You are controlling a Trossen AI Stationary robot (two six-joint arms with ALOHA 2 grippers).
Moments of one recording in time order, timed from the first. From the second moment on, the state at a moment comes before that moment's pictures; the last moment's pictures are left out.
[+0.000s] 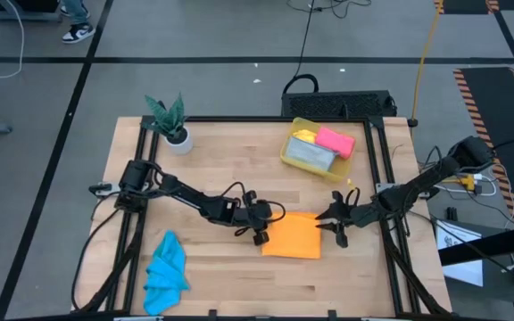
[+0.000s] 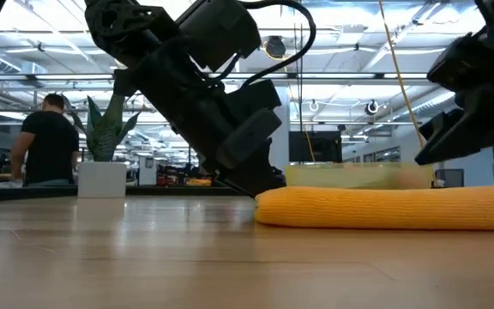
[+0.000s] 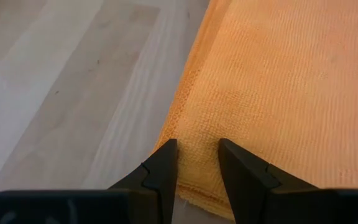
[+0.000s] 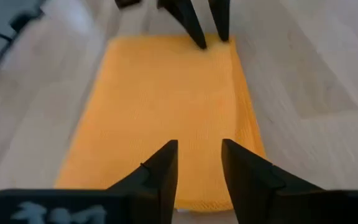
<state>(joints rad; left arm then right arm) -0.20 2.02 1.09 0.13 -0.29 -0.34 0.46 1.02 0.14 0.28 0.31 0.44</state>
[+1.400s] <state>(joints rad) -0.22 2.09 1.09 0.31 -0.15 -0.32 0.40 1.13 0.14 0.28 0.24 0.51</state>
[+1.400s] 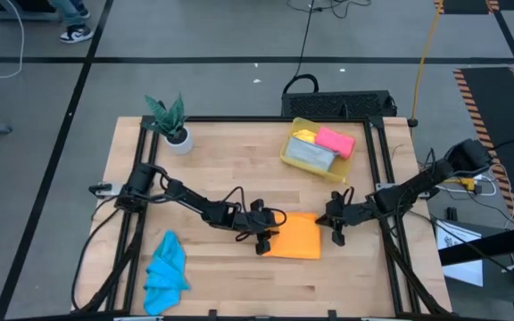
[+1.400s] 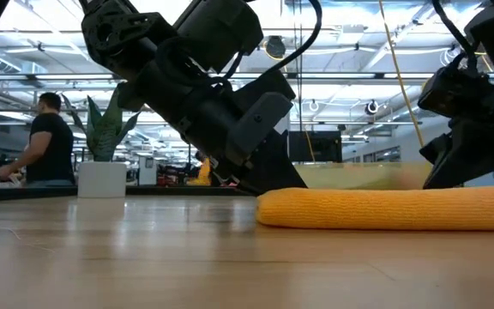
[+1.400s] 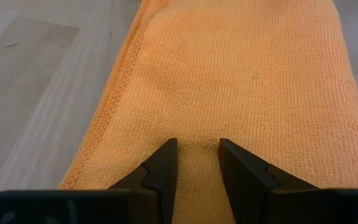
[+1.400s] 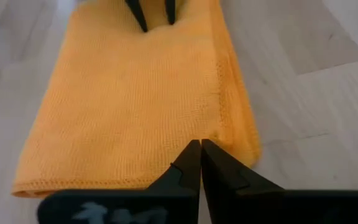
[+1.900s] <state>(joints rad) -0.25 2.08 1.09 0.31 -0.15 -0.32 0.40 1.08 0.14 0.23 0.23 0.47</state>
